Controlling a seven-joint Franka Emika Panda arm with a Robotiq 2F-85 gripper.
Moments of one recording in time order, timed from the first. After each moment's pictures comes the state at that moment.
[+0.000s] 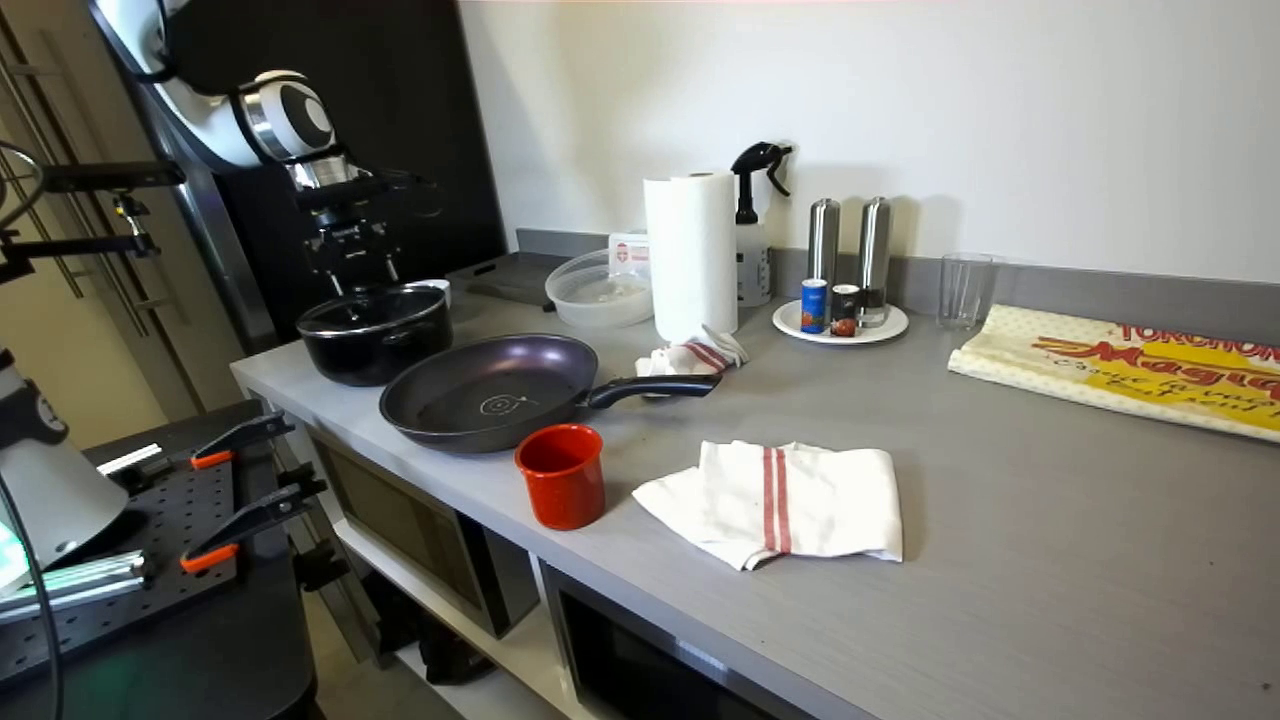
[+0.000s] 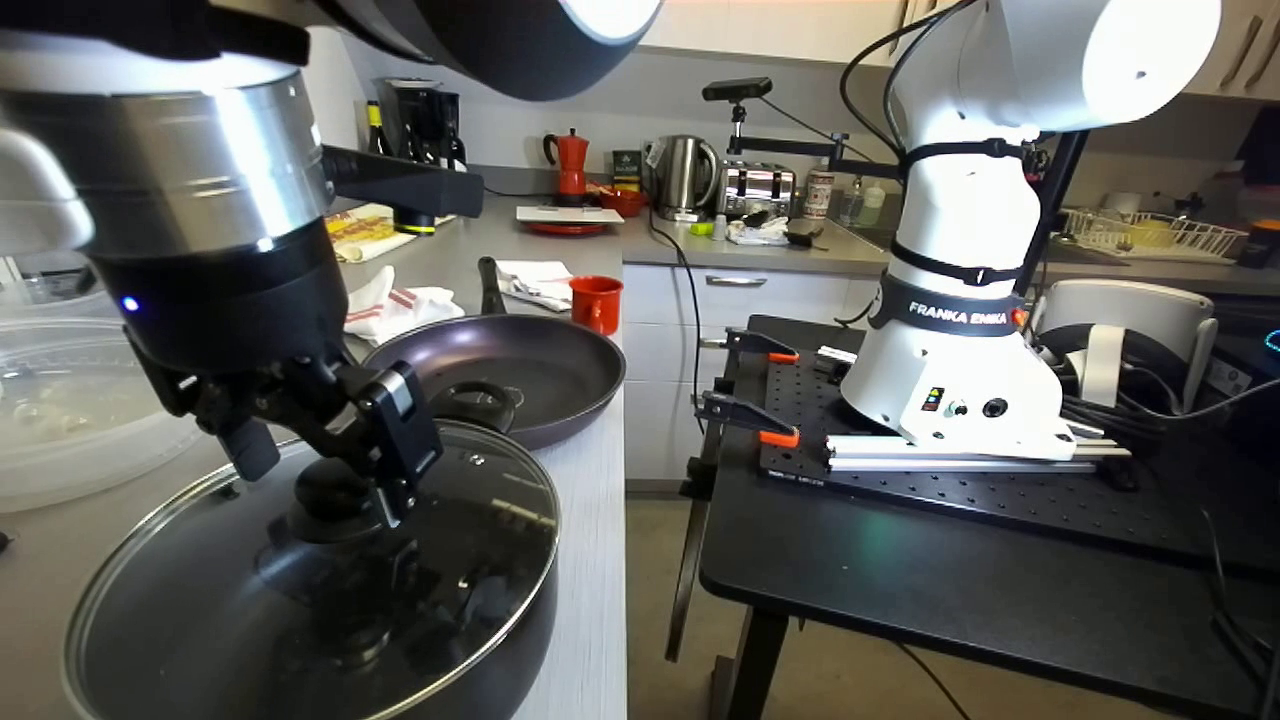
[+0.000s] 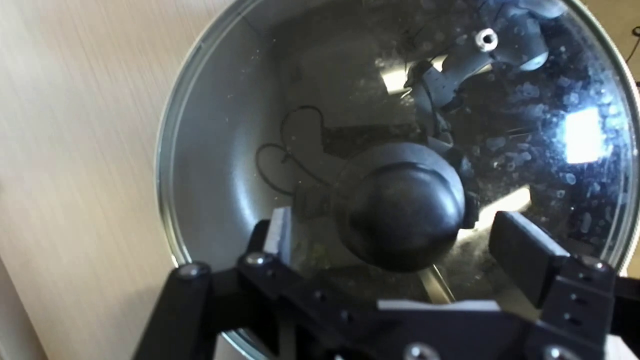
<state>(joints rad) 0.40 0.39 0.40 -2.14 -0.50 2.38 -0.37</state>
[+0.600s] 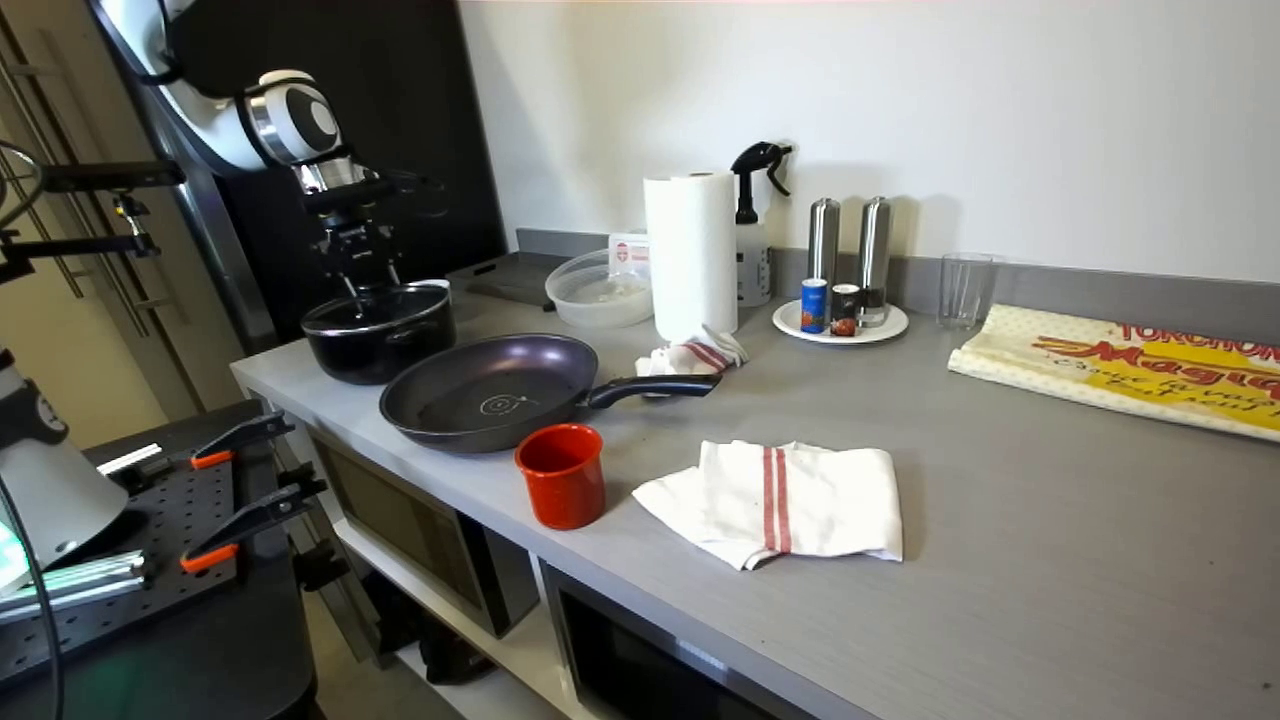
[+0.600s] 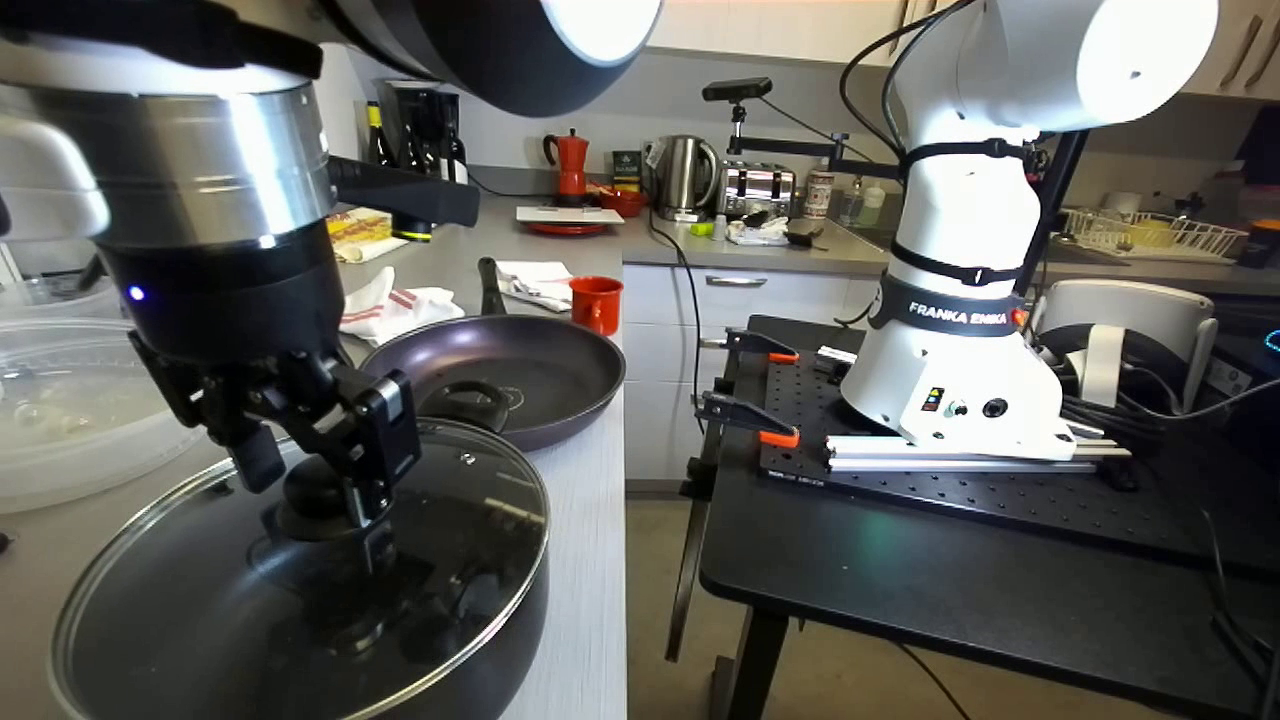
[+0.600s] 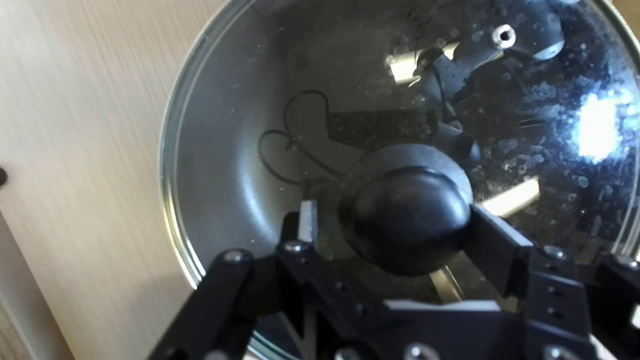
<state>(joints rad) 0.38 0.39 0.39 -2.16 -0.50 2.45 -0.40</state>
